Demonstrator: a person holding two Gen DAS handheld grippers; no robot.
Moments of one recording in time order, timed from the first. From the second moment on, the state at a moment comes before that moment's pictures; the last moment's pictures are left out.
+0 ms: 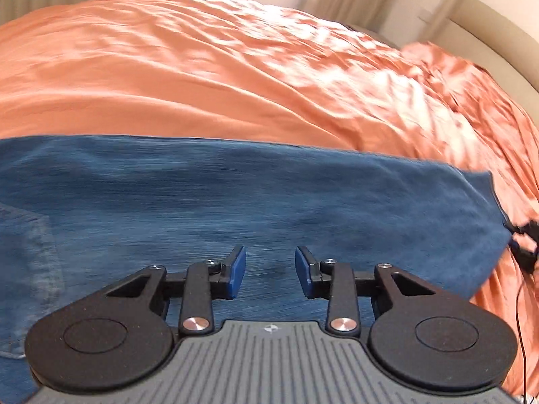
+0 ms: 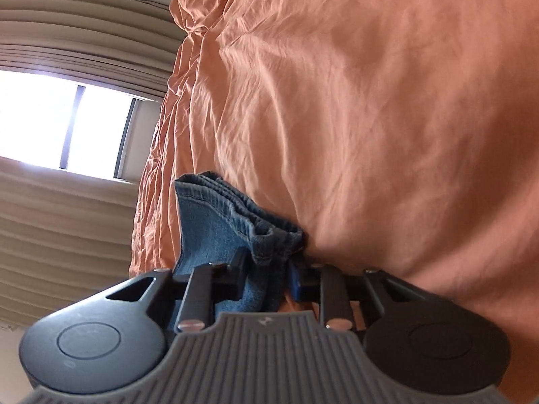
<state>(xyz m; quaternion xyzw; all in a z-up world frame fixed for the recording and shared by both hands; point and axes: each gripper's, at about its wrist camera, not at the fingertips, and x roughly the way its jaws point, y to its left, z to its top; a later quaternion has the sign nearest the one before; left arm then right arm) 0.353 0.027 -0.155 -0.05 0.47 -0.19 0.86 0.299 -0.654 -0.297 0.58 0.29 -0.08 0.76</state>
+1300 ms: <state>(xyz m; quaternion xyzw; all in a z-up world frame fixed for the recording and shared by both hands) 0.323 -0.203 -0.189 0.12 0.46 -0.25 0.84 0.321 -0.639 -0.222 0.43 0.32 -0.07 0.84</state>
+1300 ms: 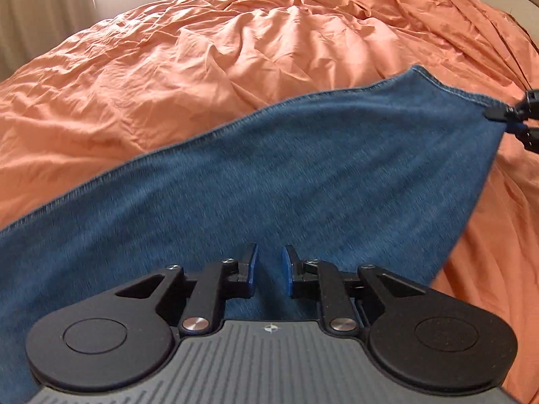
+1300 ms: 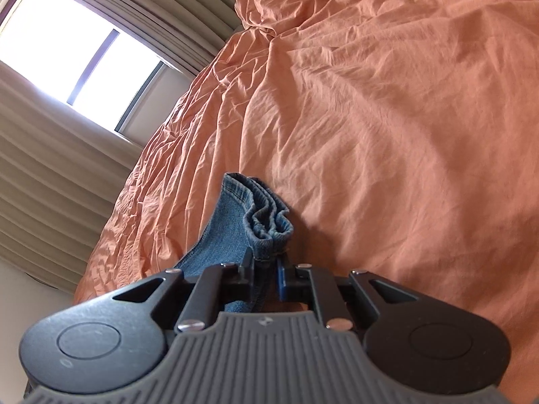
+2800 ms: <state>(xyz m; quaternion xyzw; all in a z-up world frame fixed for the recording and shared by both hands) 0.248 0.171 -0.098 -0.10 0.44 -0.15 0.88 0.337 -0.090 -0.210 0.04 0.50 0.20 0.84</state>
